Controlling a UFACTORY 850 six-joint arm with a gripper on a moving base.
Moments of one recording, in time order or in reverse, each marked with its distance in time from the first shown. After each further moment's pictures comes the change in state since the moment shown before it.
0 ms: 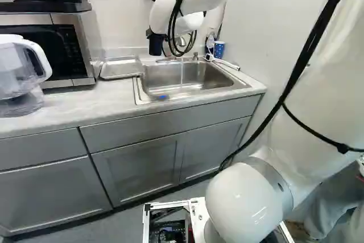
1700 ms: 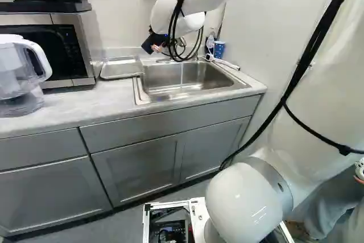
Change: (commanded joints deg) arm -0.8 1.5 1.5 0.0 0.0 37.3
